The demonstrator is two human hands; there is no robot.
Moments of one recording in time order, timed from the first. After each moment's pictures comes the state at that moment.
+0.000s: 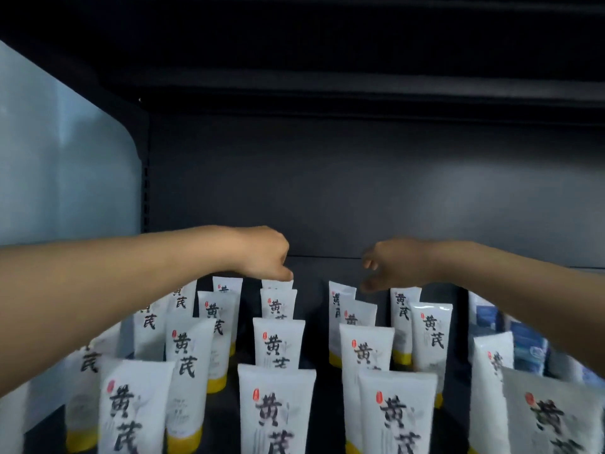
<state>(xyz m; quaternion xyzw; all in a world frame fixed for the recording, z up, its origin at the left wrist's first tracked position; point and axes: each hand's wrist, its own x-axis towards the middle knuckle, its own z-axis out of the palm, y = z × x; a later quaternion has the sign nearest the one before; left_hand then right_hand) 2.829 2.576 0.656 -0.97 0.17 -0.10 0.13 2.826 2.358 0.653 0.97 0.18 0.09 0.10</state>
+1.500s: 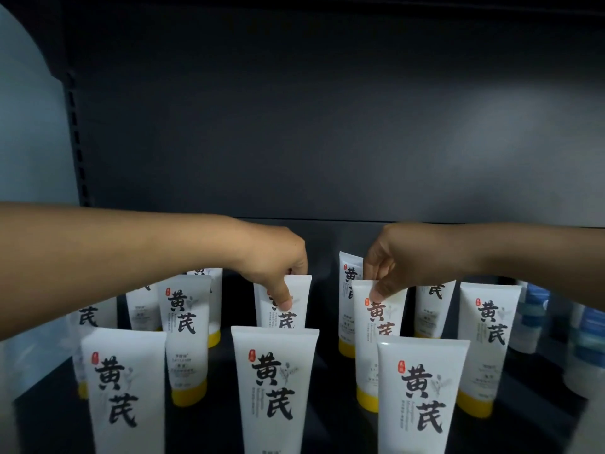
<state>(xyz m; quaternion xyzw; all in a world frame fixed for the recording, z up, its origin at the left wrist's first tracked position) 2.900 2.562 0.615 -0.95 0.28 0.04 0.08 2.893 2.363 0.618 0.96 0.28 -0.02 -0.03</state>
